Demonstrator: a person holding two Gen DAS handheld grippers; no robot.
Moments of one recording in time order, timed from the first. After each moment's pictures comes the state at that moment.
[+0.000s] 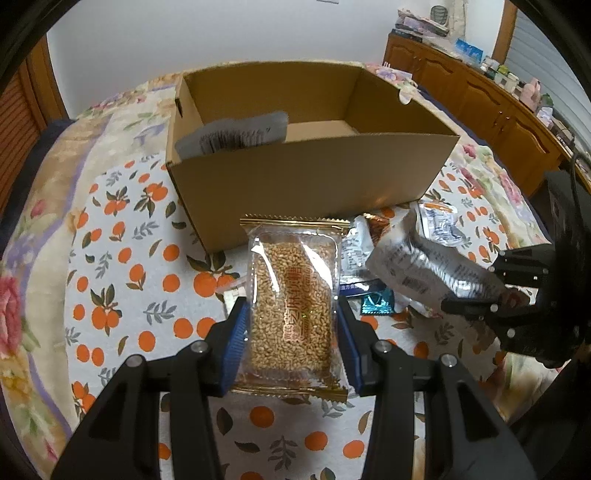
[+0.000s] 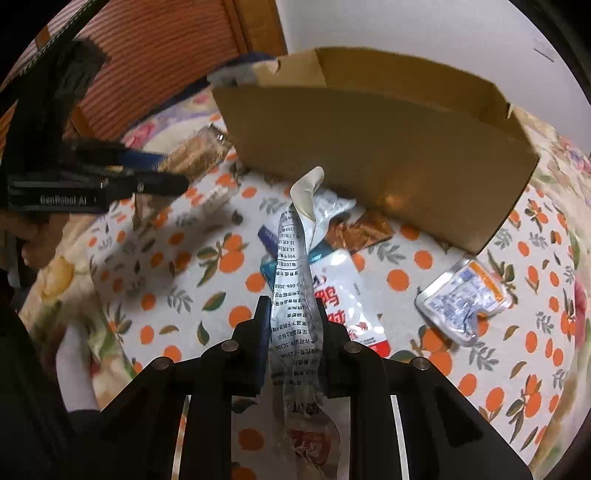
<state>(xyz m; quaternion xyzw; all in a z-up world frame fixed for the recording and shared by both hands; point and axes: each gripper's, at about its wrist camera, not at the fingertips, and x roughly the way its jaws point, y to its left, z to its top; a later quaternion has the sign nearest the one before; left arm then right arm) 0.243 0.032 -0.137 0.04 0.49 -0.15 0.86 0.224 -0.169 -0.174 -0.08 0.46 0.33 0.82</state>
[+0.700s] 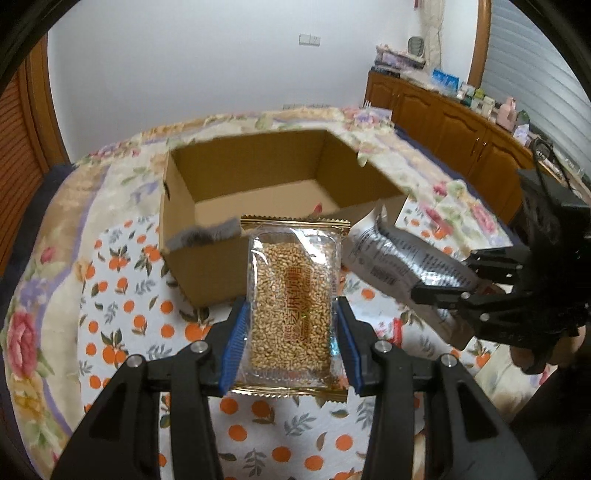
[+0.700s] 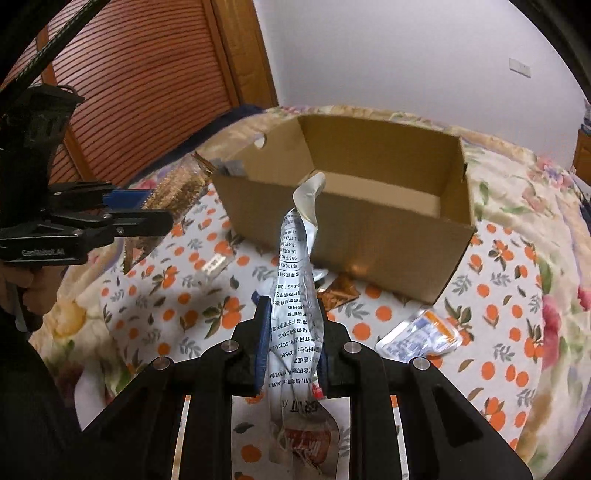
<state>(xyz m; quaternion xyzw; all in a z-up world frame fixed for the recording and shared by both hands) 0.221 0.007 -0.066 0.04 0.40 -0.17 0.90 0.229 -0.196 -0.113 -0.05 0.39 0.32 0.86</state>
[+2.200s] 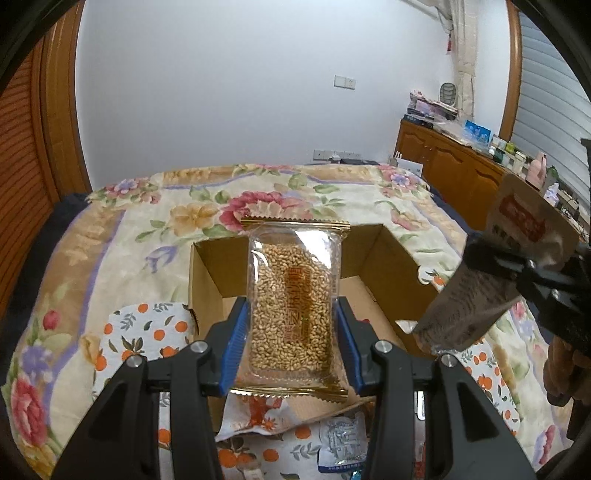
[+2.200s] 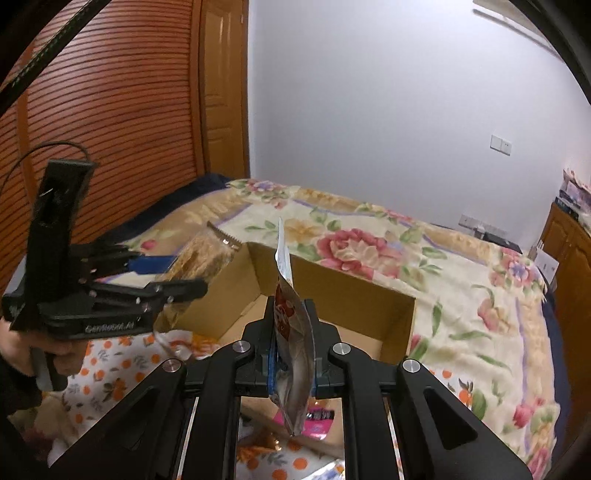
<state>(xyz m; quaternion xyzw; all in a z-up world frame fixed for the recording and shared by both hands) 0.362 0.024 -0.031 0.00 0.35 -0.12 0.93 0.349 -0.163 -0.001 -0.10 0.28 0.27 0.92</state>
